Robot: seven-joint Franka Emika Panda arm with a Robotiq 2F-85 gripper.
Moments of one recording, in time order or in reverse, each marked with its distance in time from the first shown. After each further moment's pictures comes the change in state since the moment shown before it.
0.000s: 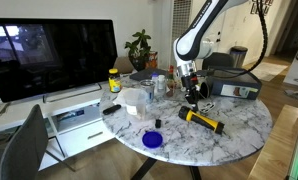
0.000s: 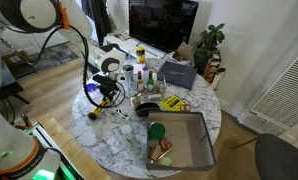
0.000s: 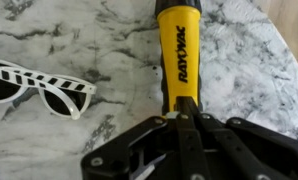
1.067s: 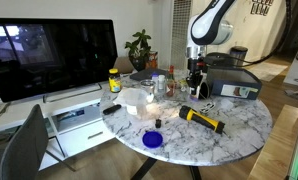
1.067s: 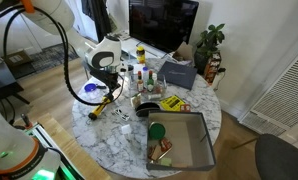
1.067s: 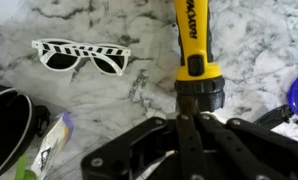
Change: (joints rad) arm -0.020 -0.269 -0.027 -0.213 0.024 0.263 0.104
